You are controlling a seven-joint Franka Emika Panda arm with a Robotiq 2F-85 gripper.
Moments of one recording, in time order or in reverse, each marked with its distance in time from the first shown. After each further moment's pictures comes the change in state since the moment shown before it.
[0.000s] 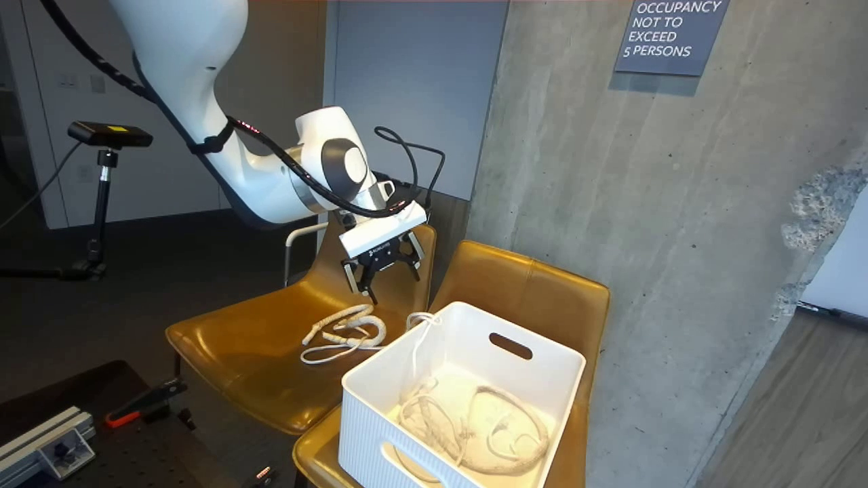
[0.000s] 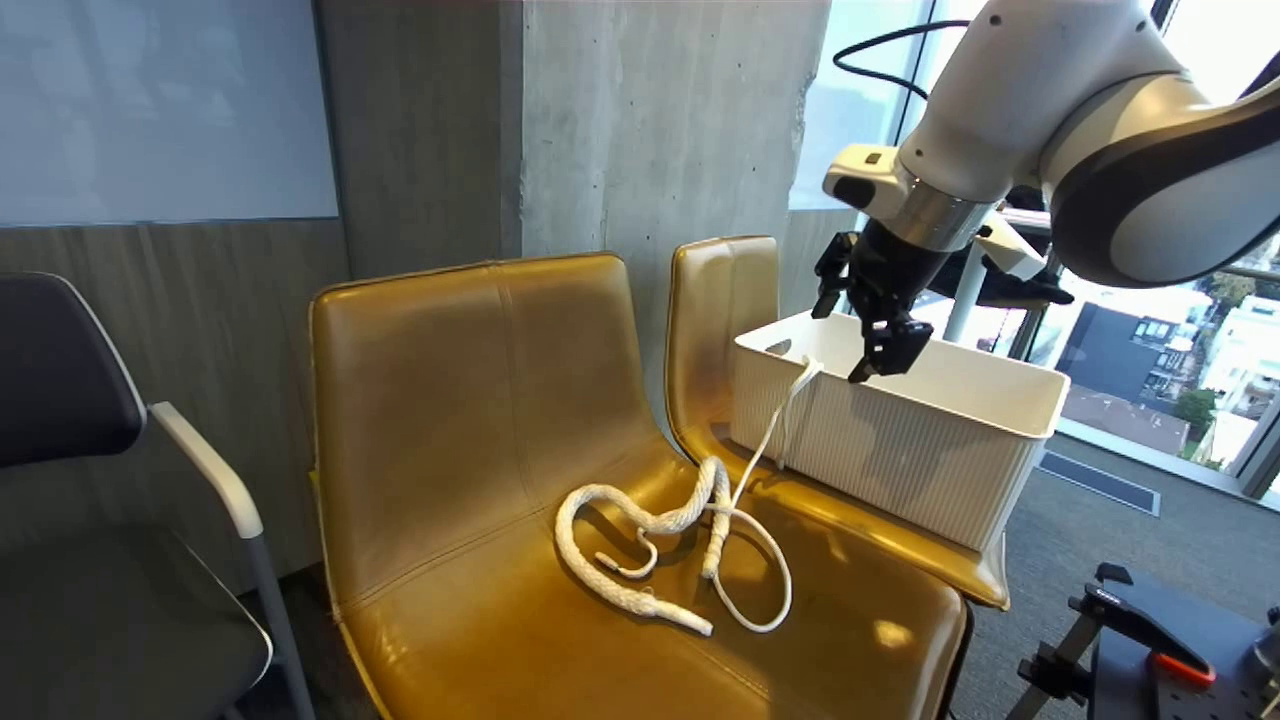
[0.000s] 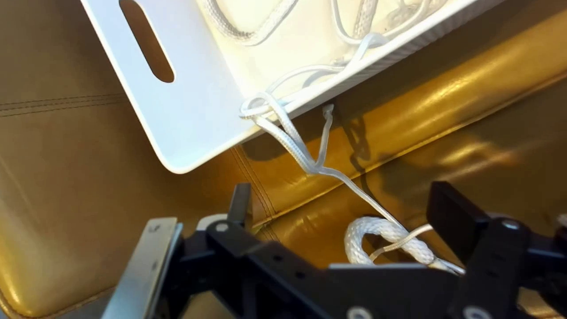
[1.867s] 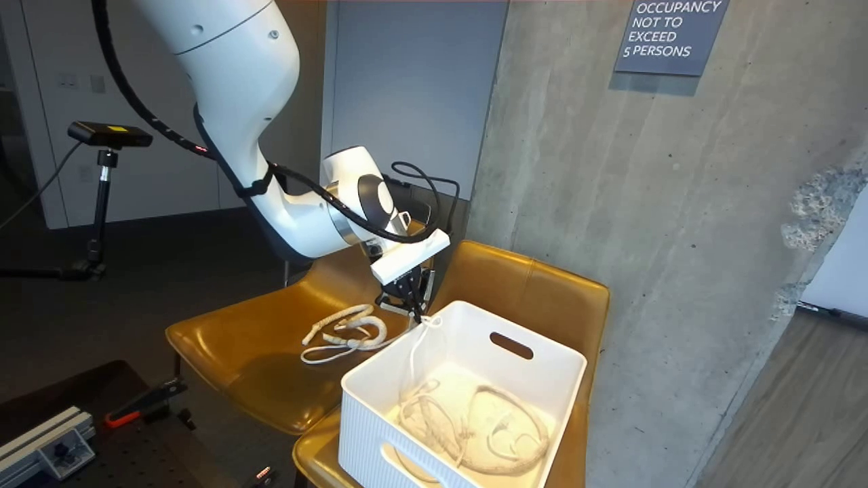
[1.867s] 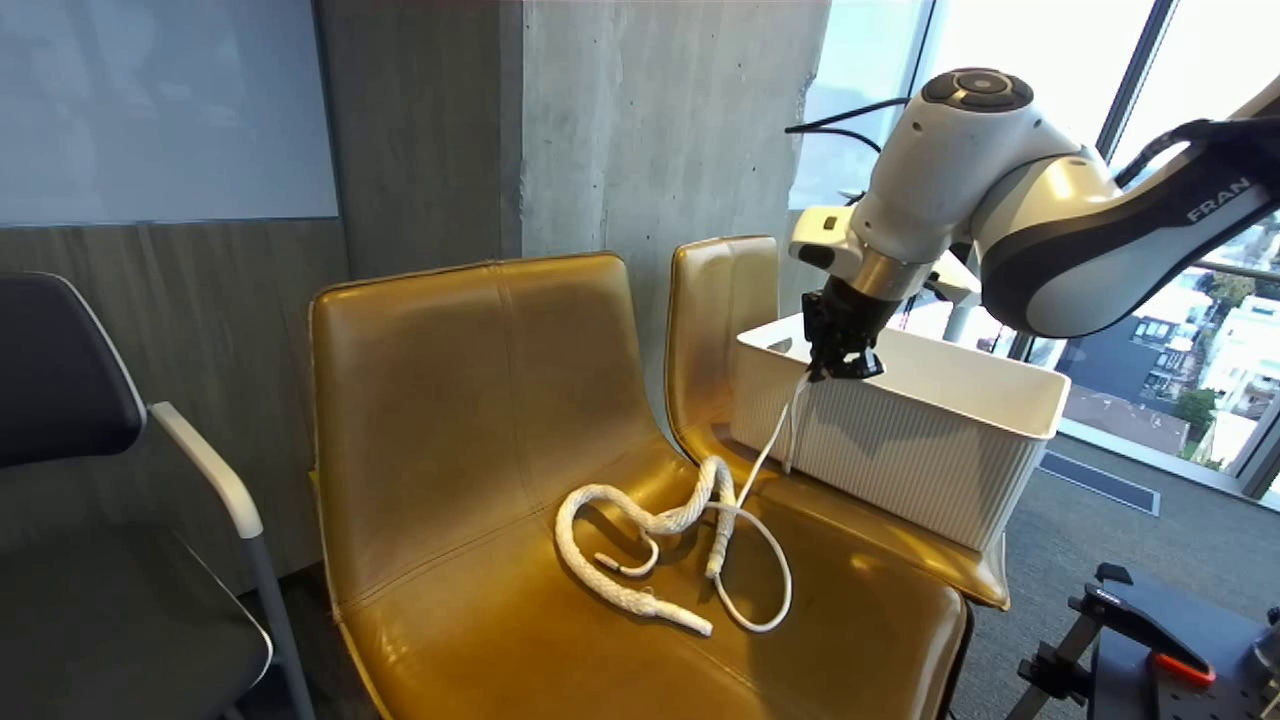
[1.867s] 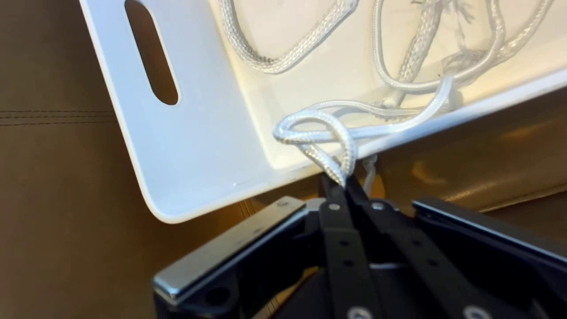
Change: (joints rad) arm -0.030 0.185 -0.021 0.155 -0.139 -0.002 -0.009
